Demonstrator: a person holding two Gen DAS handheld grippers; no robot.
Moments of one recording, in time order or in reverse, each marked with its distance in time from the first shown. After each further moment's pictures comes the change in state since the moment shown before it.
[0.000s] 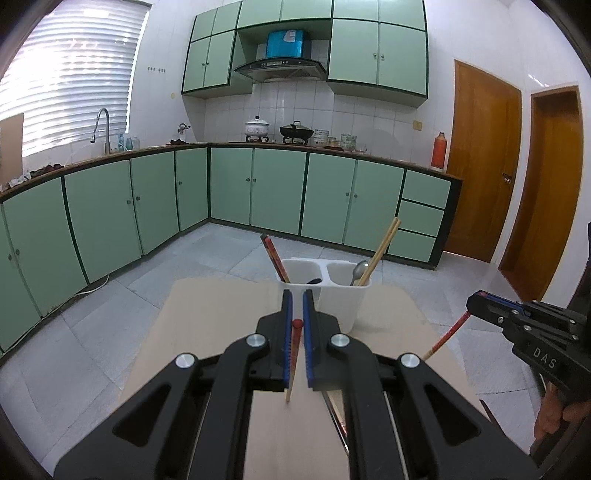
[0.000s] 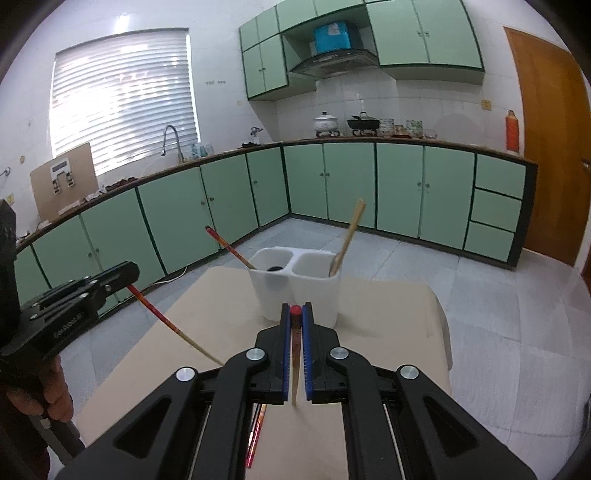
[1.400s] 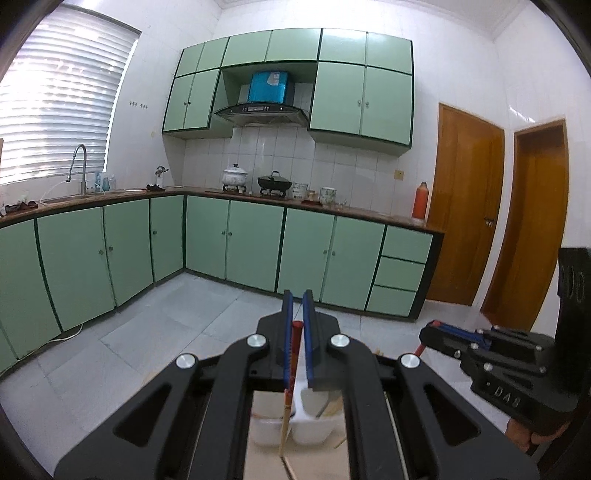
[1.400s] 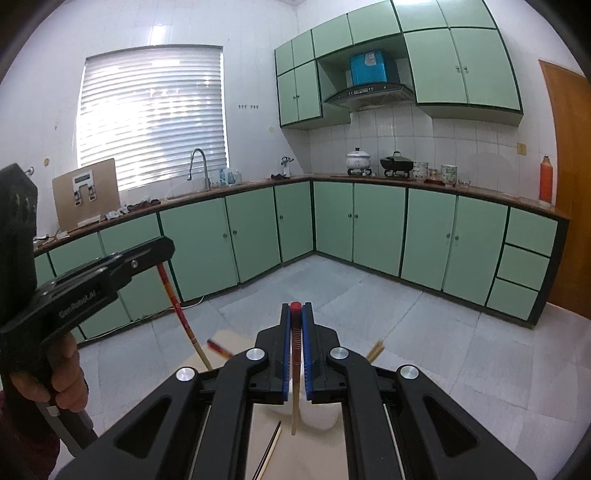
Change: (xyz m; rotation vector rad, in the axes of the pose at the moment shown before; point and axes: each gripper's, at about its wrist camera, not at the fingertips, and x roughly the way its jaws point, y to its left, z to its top) left arm 0.045 -0.021 0.142 -0.011 -0.179 -0.099; right arm 0.029 -0.011 0.138 -0.080 -0.120 0.092
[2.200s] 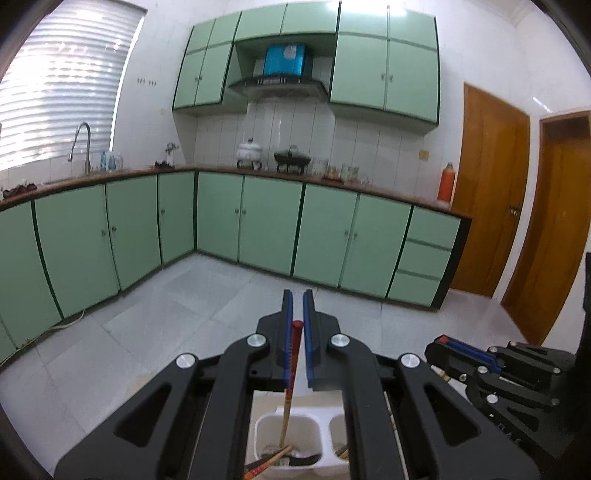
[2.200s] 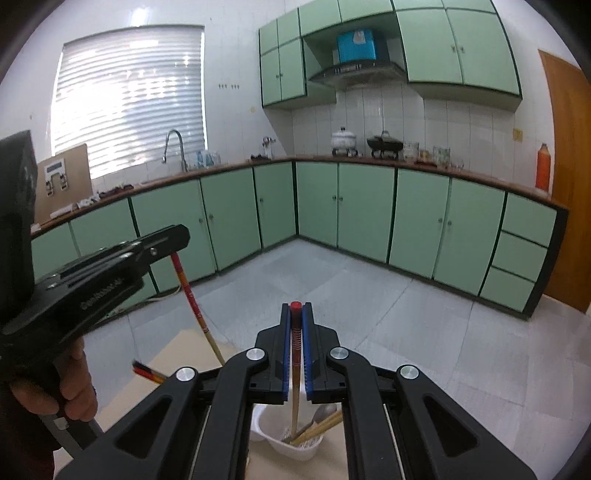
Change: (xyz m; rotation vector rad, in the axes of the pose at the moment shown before) left arm 0.126 0.024 -0.029 -0.015 0.103 0.068; right arm 0.113 -0.024 -0.022 0.015 0.096 -0.060
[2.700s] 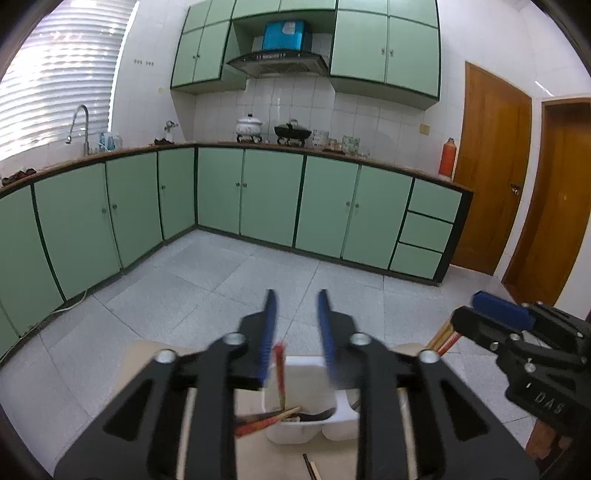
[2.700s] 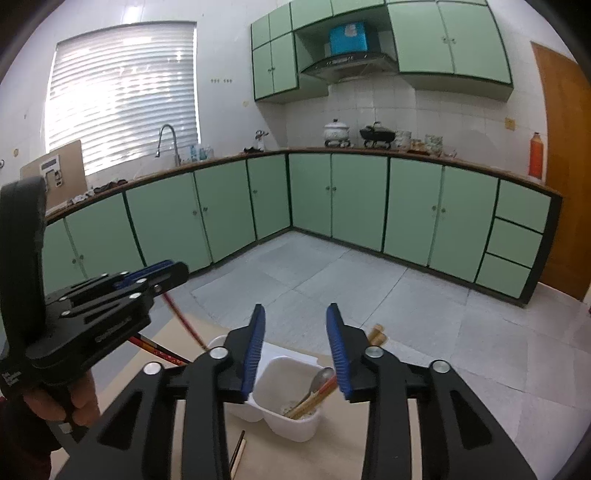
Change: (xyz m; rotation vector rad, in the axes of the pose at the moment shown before) left arm -0.017 0.021 -0.042 0.012 0.057 0.007; right arm -0.023 -0.003 -0.031 0.020 -0.038 -0.045
